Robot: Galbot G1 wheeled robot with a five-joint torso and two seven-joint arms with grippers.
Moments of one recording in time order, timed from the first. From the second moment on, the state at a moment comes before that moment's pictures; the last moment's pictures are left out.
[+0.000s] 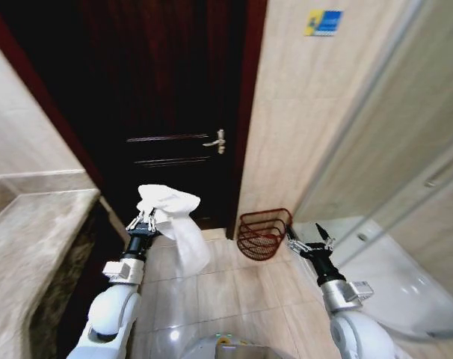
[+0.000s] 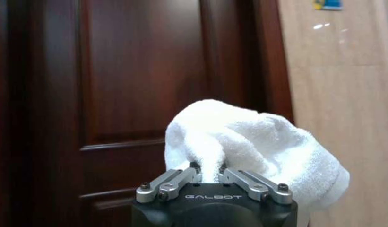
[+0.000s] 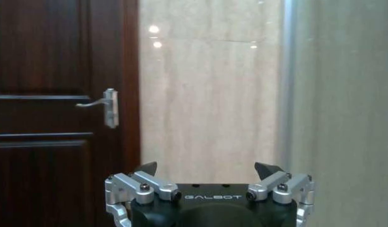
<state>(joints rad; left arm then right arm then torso) 1.57 -1.34 -0.68 -2.22 -0.16 -0.09 -0.02 -1.68 1.46 0.71 2.28 0.20 -0.05 -0.17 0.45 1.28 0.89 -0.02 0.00</state>
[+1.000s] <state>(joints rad) 1.56 -1.36 -0.65 -2.18 -0.19 -0.10 -0.01 -1.68 1.49 0.75 2.23 0.20 -0.01 -0.07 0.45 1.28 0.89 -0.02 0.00</state>
